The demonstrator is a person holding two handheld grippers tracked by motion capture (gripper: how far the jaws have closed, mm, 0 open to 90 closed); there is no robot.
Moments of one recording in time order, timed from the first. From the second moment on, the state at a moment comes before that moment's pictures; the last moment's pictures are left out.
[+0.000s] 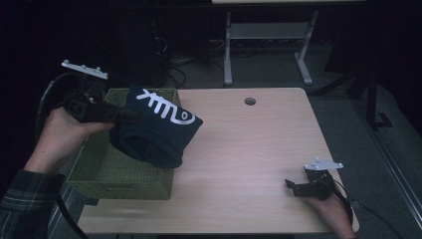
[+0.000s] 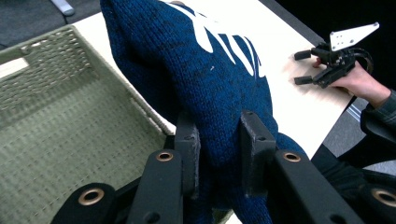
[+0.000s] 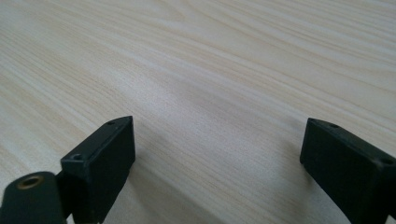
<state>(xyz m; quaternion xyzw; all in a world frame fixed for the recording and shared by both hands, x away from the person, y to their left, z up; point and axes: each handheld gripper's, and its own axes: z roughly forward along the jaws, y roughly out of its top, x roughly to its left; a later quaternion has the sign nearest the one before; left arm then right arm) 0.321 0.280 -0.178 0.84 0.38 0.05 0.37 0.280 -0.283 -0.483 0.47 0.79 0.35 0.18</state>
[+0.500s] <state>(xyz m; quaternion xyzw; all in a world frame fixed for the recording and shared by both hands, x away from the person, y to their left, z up) 0.313 0.321 -0.185 0.82 0.41 0.07 0.38 0.280 -0.283 -0.483 0.47 0.79 0.34 0.18</state>
